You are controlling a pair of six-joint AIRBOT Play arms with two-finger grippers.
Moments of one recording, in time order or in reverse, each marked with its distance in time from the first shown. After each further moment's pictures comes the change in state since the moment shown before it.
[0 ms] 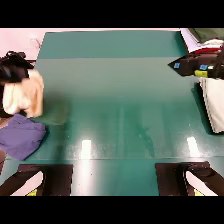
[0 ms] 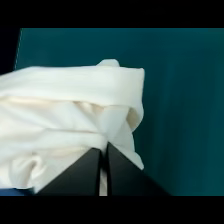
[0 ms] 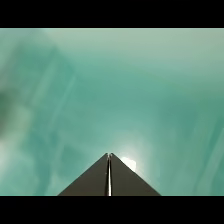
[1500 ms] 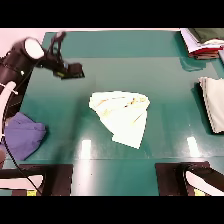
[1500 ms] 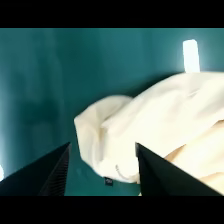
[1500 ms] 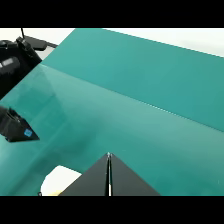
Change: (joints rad) left arm -0.271 -0.462 0.197 -0.417 -0.078 0.011; right arm -0.002 -0.185 0.642 -0.010 0.240 0.001
